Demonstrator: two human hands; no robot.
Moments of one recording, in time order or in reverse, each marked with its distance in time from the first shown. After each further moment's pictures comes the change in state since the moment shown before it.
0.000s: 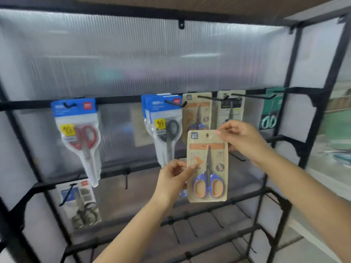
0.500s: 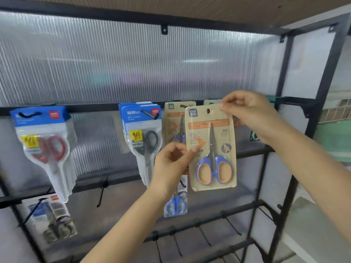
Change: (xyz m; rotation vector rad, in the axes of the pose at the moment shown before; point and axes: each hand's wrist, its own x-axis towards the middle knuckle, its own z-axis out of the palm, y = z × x) left_hand 0.038 0.044 0.063 -0.087 0.016 0.186; right_hand 0.053 -0.031 -0.068 0.025 0.046 -0.192
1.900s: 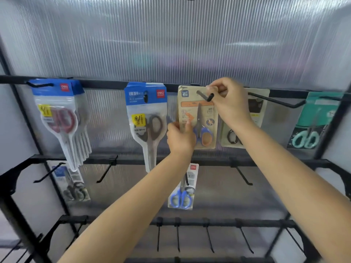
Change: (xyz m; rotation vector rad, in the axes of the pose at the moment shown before) left_hand 0.105 -0.054 0.033 0.188 0.636 -0.160; right_hand 0.096 0.091 0.067 -0.121 0.107 -0.375
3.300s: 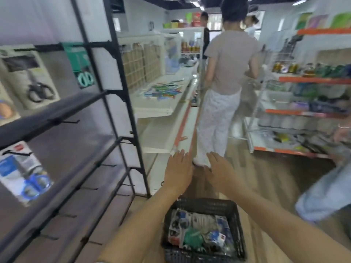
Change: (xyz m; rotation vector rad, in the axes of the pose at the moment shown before) left_hand -0.349 -0.145 -0.083 0.697 -1.510 1.211; right_hand -0.491 -0.214 -0.183 -1.288 0.036 1.020
